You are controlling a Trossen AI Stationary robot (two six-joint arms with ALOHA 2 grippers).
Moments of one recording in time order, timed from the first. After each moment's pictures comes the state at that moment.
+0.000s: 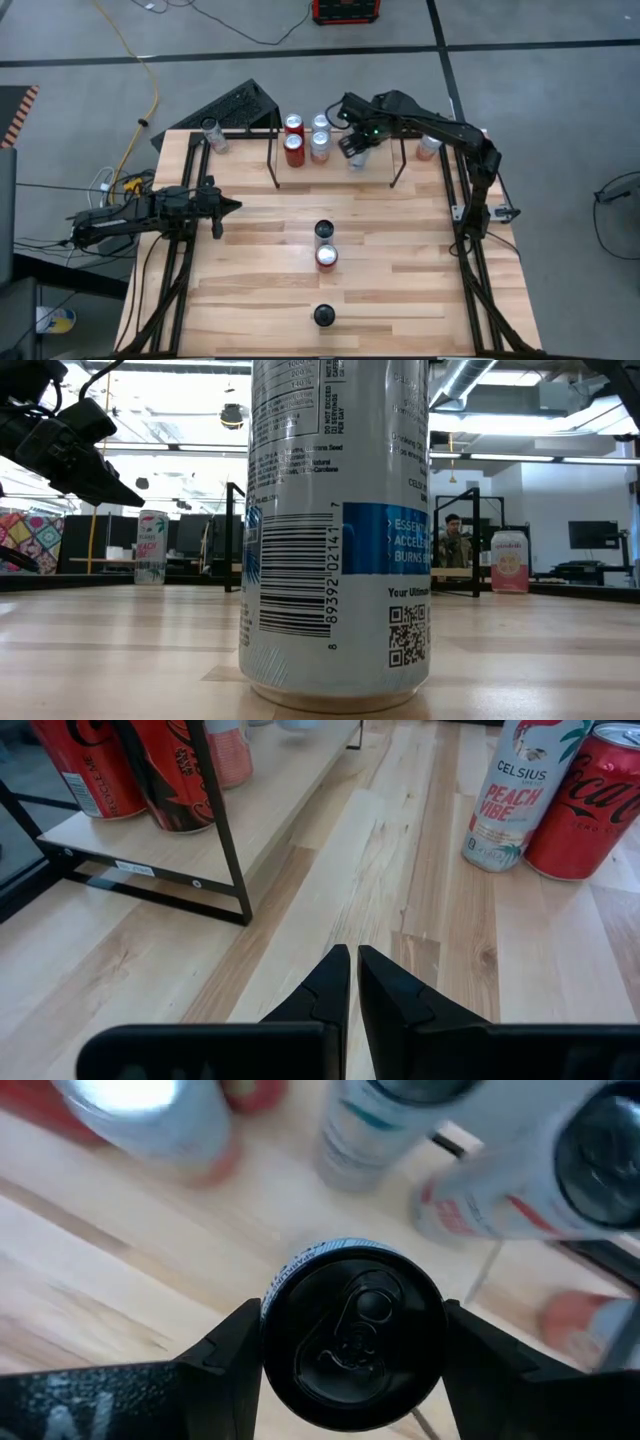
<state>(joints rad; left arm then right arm) 0.14 0.02 0.19 -0.51 -0.18 -0.08 -0.45 1.87 1.96 -1.39 0.23 0.57</state>
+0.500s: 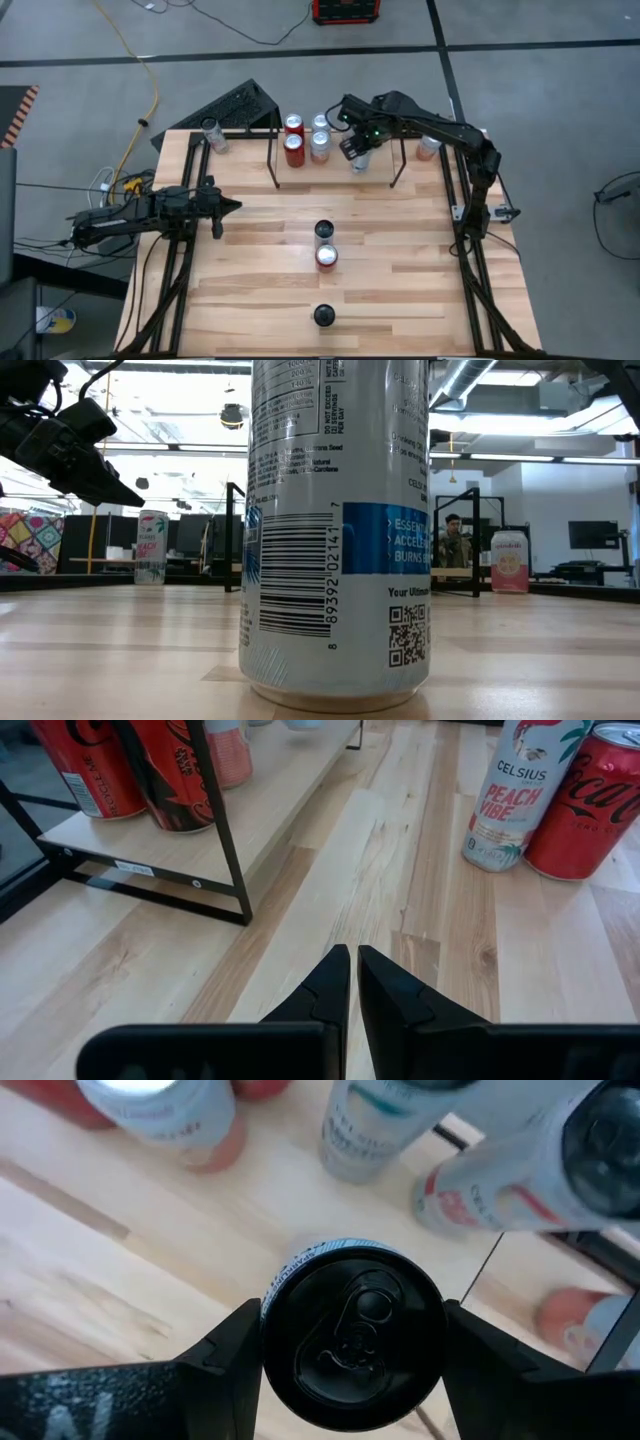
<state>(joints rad) 0.14 0.01 0.19 -0.51 -0.18 -0.08 -0.44 1.87 1.96 -1.41 0.23 0.56</state>
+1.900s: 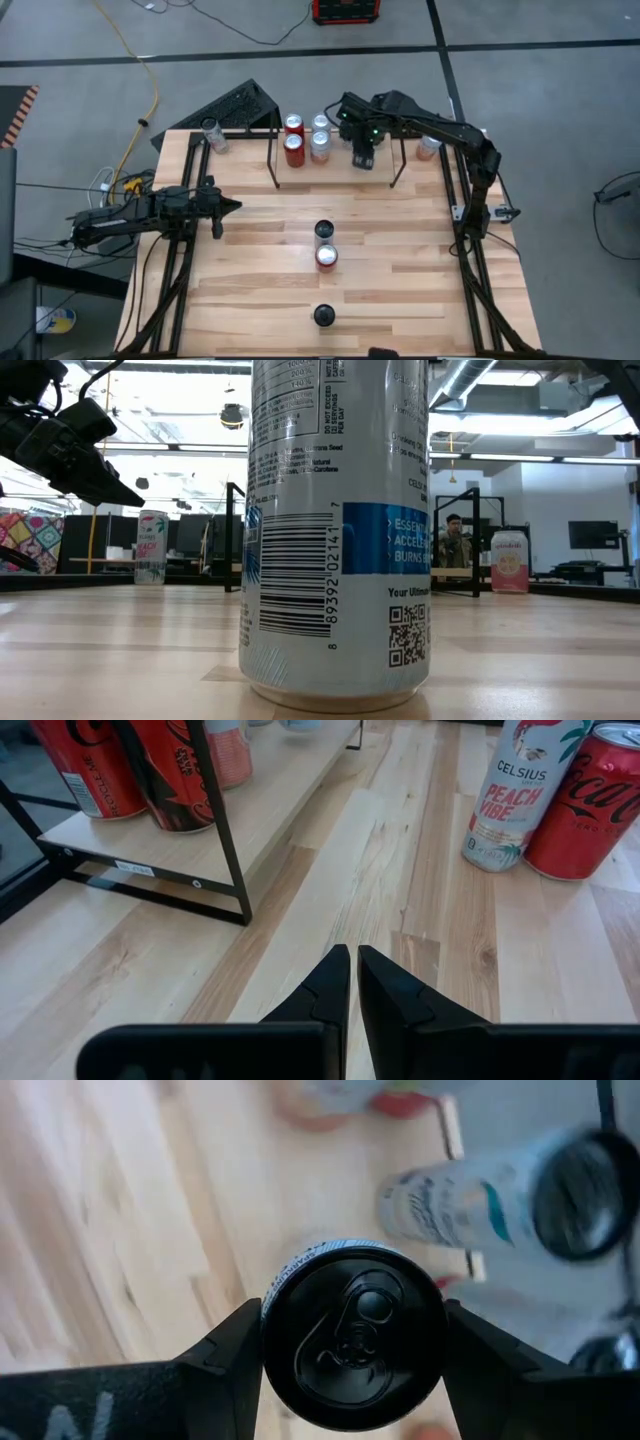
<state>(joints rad) 0.14 0.02 0.19 -0.51 -0.18 -0.08 -0.45 1.87 1.96 -1.34 0.18 -0.25</state>
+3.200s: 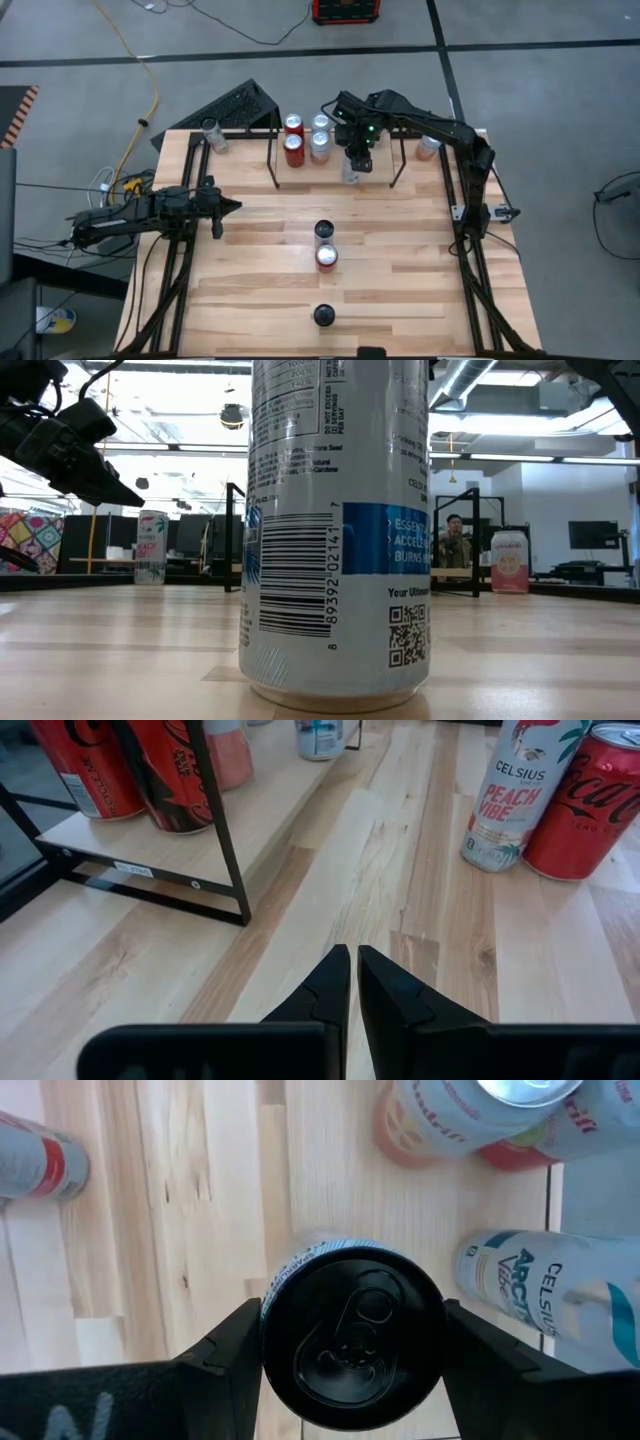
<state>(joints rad) 0.14 0.01 0.19 -0.51 -0.17 -0.08 -0.48 1.93 1.96 -1.34 -0.03 -0.44</state>
